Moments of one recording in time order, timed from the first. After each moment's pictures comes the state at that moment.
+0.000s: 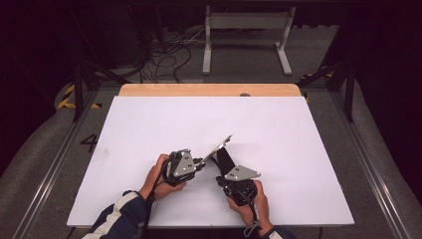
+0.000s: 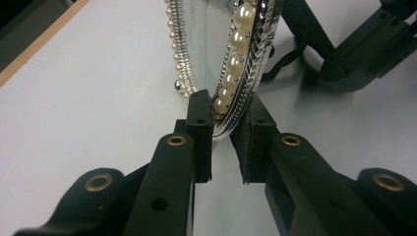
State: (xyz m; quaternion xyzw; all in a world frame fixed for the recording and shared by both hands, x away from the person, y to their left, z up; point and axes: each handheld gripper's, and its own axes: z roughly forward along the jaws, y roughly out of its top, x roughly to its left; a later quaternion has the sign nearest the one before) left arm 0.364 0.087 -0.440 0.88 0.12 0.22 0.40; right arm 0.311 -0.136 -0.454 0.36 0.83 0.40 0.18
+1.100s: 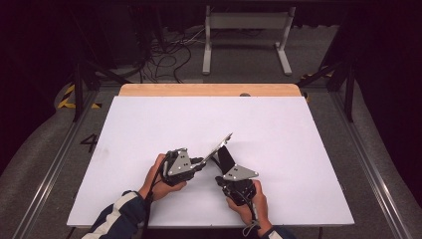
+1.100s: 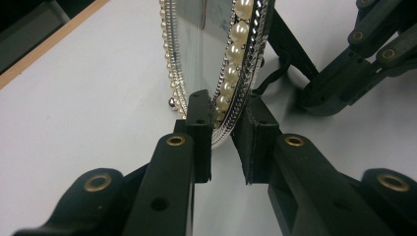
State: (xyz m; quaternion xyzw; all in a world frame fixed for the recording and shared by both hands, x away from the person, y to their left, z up) left arm 0.364 0.093 -0.438 0.87 0.12 0.20 0.44; right arm 0.313 -0.133 -0.458 0.35 0.83 0.40 0.18
